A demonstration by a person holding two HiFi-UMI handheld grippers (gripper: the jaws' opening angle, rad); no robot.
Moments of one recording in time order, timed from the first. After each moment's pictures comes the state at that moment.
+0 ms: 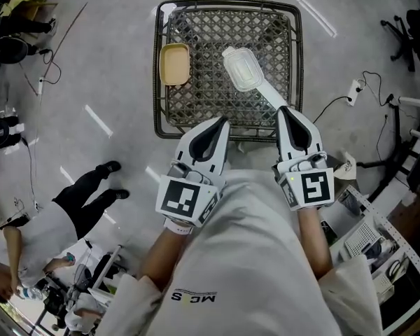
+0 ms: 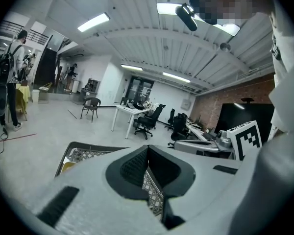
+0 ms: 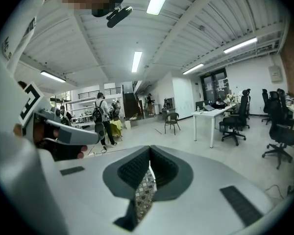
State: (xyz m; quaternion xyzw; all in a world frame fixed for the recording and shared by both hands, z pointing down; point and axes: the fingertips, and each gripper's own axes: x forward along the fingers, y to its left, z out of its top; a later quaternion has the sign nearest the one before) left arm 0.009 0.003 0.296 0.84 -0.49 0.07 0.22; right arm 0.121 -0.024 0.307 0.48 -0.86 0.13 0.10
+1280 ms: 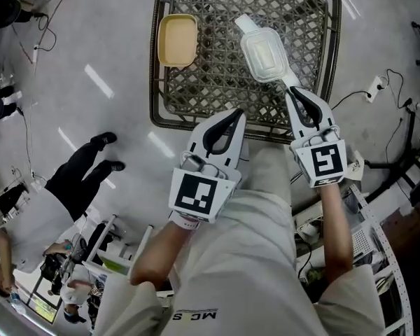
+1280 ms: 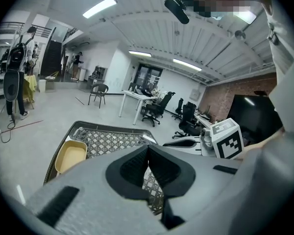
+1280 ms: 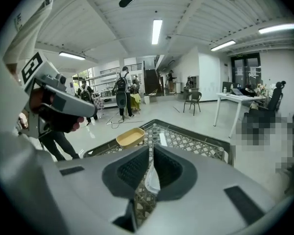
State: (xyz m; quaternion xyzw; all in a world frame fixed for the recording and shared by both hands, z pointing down) left arm 0.007 -0.032 0.412 0.81 -0.51 0.11 0.28; right arm 0.095 -0.076 0.469 0.34 -0.90 0.13 0.25
